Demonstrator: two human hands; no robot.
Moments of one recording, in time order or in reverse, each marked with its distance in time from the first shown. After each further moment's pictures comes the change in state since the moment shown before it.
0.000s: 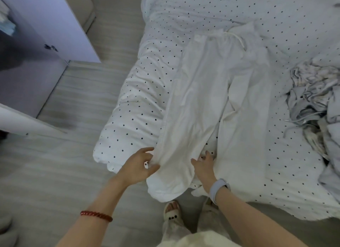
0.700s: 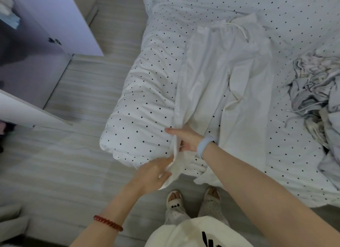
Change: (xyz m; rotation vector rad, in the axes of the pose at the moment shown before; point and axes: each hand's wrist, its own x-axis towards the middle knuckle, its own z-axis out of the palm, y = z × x) left_hand -0.049 0.007 0.038 0.300 -0.174 0.162; right_hand -0.010 -0.071 0.047 -0.082 -0.415 0.130
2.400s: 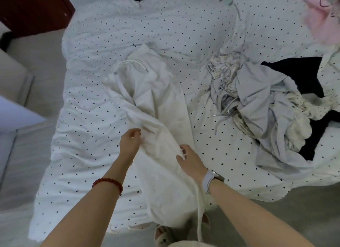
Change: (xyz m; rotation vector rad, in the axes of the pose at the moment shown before) left_hand 0.270 0.190 -0.028 -0.526 0.439 -0.371; right_hand -0.029 0.068 -0.269 -0.214 0.430 -0.344
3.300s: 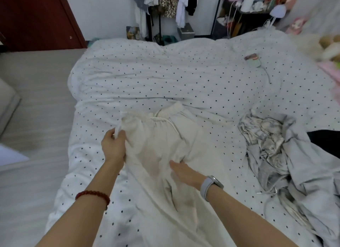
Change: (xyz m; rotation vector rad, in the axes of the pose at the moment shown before) left_hand 0.273 0.101 -0.142 -0.468 0.227 -0.001; right_hand 0.211 -0.240 0.042 -0.085 -0.234 0.154
